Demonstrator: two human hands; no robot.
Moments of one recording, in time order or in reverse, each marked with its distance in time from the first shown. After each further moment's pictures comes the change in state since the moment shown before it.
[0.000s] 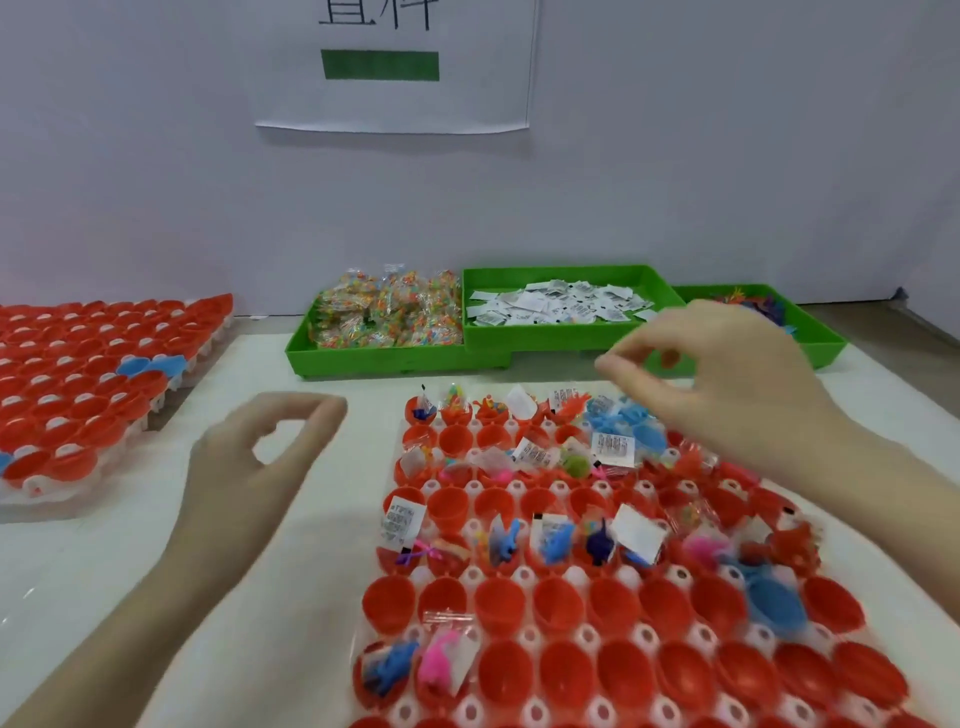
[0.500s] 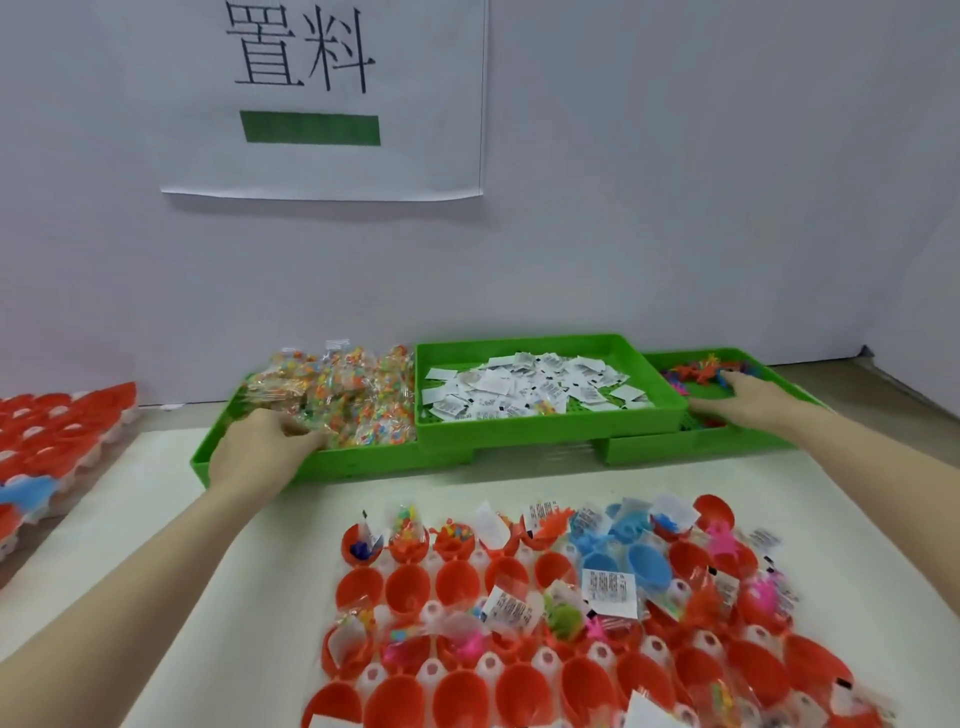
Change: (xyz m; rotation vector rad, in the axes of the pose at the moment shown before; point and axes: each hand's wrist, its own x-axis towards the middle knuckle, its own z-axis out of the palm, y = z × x) left_hand 0.169 -0.097 0.088 0.557 -0.134 -0.274; right_hand 0.105 0.256 0.067 -0.088 -0.278 0.764
